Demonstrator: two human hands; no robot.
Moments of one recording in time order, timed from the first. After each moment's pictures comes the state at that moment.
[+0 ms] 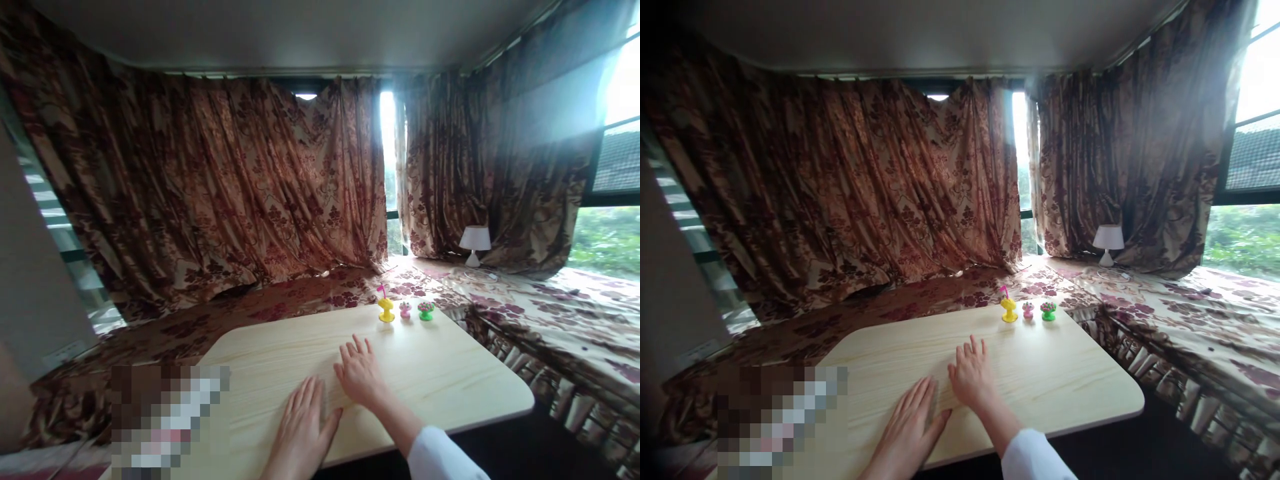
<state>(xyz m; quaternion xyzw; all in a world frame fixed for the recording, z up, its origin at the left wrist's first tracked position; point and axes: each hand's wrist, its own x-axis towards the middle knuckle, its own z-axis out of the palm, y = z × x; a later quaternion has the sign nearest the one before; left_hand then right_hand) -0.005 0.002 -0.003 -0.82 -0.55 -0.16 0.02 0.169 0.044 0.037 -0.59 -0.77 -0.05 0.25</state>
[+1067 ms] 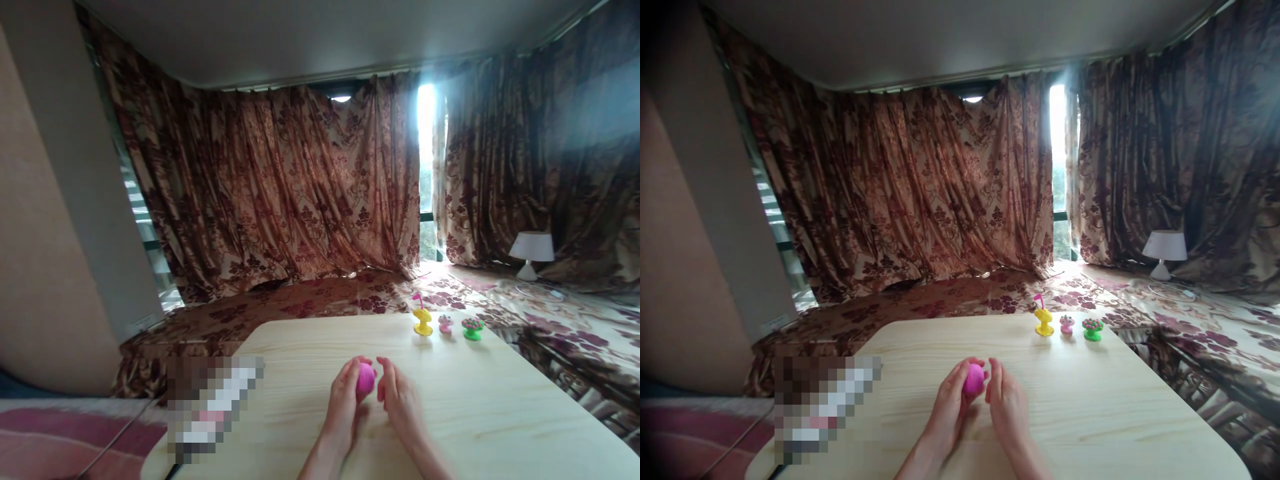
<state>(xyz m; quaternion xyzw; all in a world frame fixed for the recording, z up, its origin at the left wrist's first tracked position) 0.041 0.034 0.029 -0.44 -0.32 -0.60 -0.59 0.156 0.036 0.014 -0.49 -0.61 0.25 0.57</state>
